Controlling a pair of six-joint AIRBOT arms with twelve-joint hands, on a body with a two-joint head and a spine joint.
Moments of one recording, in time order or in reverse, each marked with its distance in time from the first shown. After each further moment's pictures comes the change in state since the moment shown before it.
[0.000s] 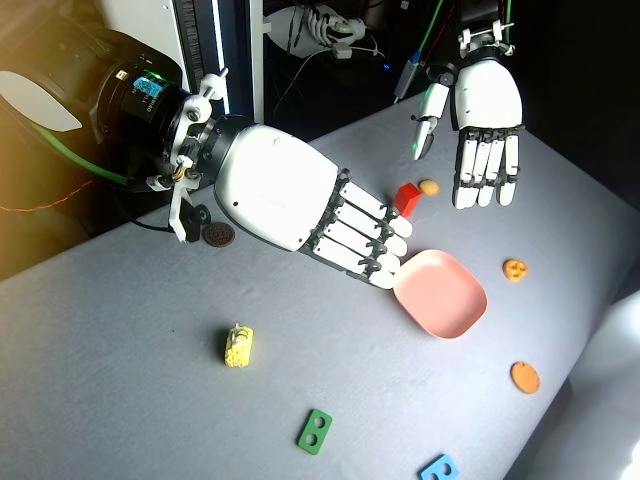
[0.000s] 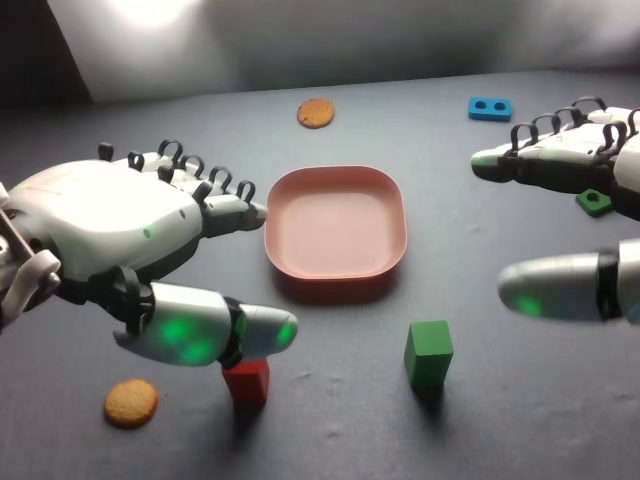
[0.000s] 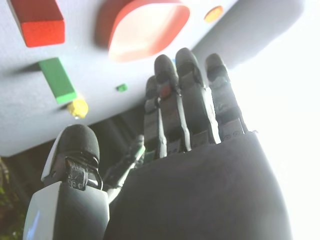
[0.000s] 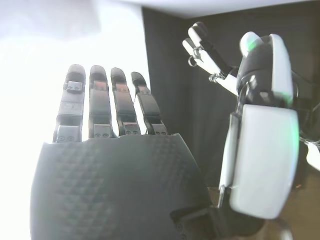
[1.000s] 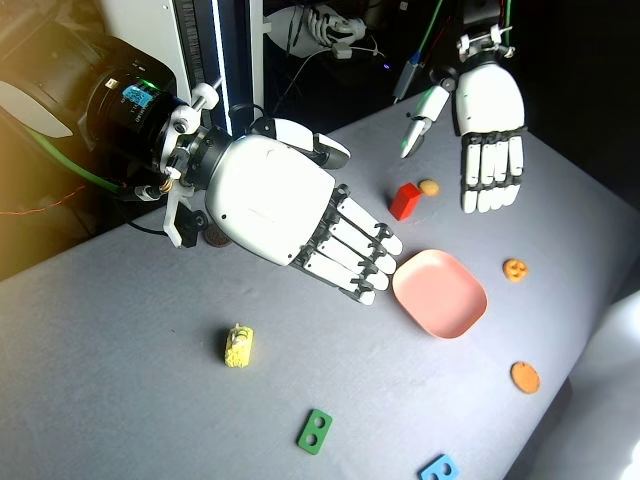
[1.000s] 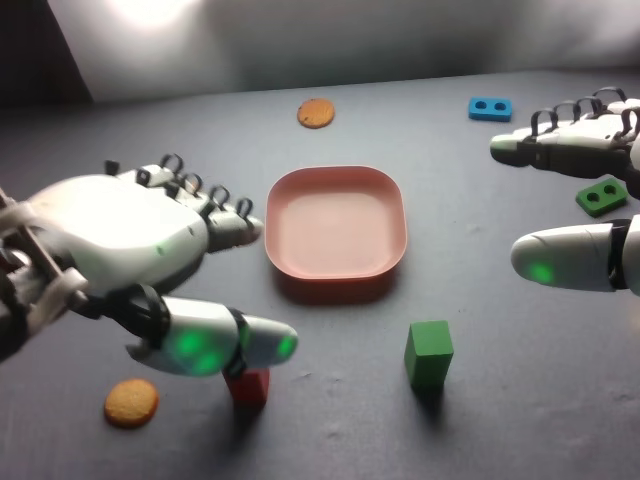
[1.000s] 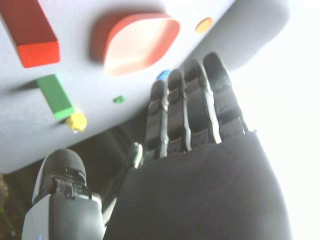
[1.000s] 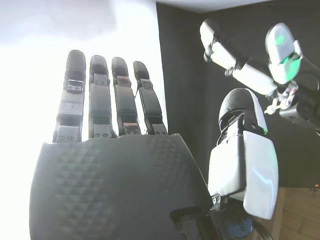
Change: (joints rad) left arm 0.043 -0.060 -0.002 -0.135 -0.084 0.156; right arm -0.017 0.001 0.018 0.048 0.030 -0.006
